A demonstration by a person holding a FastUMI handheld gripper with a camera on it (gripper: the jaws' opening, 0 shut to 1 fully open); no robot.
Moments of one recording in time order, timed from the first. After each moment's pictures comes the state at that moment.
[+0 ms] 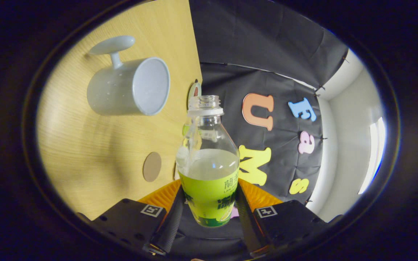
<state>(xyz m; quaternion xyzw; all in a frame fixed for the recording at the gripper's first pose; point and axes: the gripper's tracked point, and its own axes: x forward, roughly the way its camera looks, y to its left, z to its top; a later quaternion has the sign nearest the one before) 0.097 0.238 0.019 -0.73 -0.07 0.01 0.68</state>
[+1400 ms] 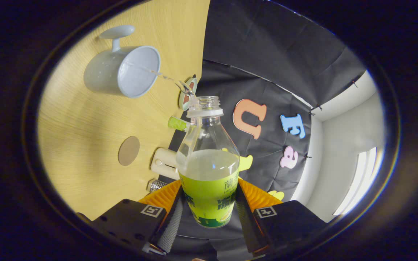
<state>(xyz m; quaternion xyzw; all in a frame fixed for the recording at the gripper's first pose) 0.082 0.240 0.072 -0.79 -0.11 -0.03 0.61</state>
